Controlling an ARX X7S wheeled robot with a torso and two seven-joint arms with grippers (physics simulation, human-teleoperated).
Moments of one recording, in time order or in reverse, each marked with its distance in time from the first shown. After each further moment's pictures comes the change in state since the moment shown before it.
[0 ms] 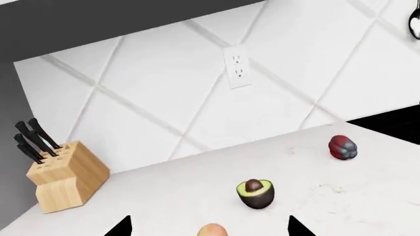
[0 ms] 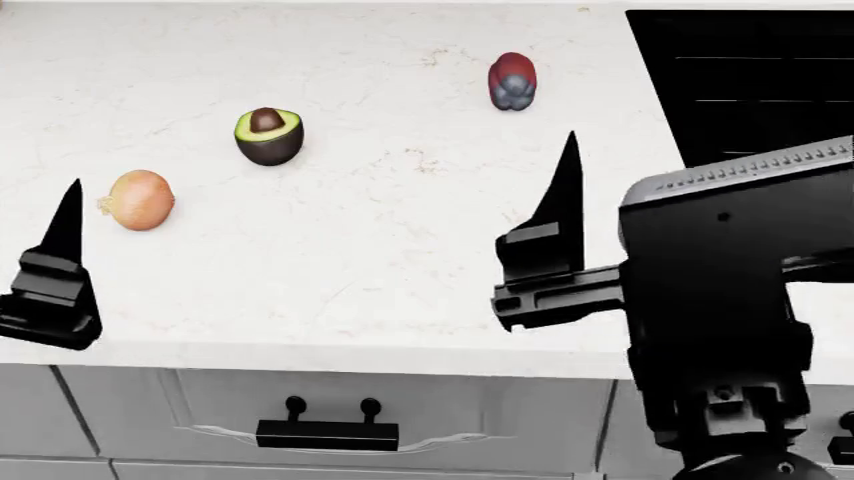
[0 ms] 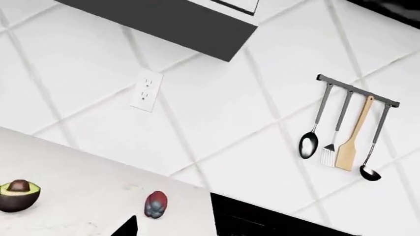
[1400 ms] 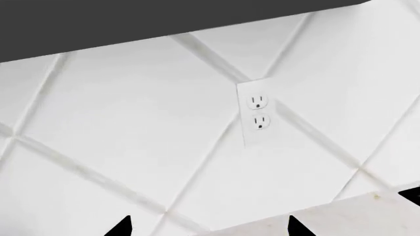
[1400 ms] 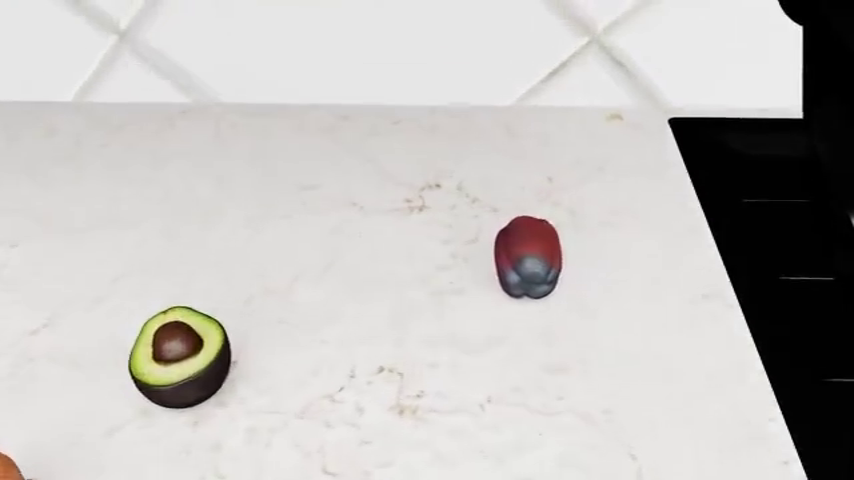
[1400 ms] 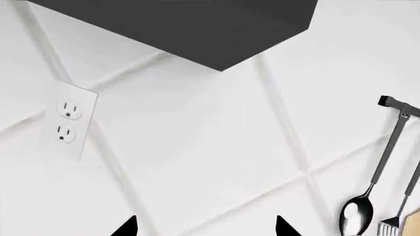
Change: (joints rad) left arm -0.794 -0.011 0.011 -0.489 -0.211 -0.382 0.127; right arm 0.788 0.015 -0.182 0.734 0.025 0.063 -0.217
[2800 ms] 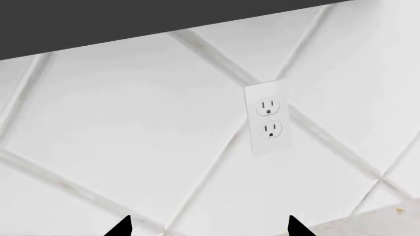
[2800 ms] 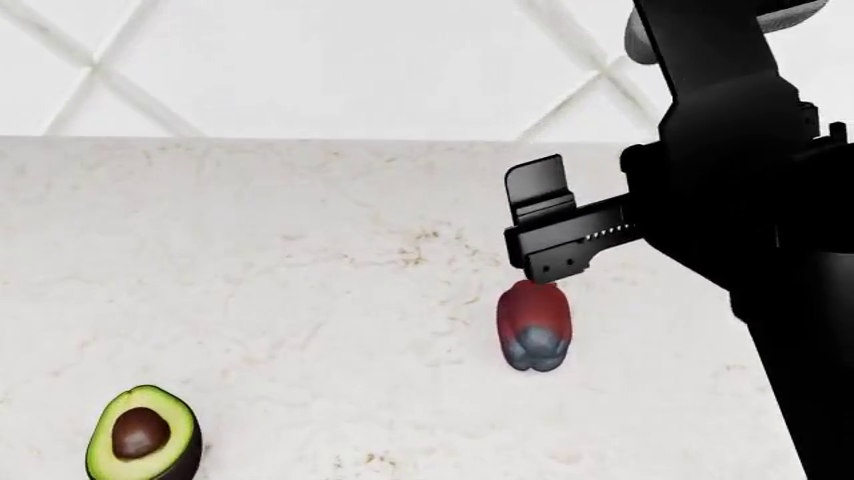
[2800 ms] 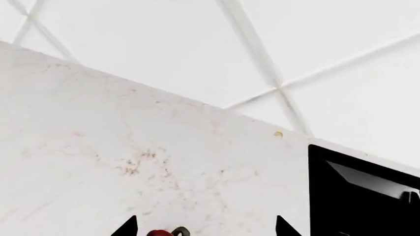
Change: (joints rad) left arm -0.040 -0.070 0.024 -0.025 -0.261 0.005 -0.190; right arm -0.124 0.128 0.022 0.112 1.028 0.317 0.542
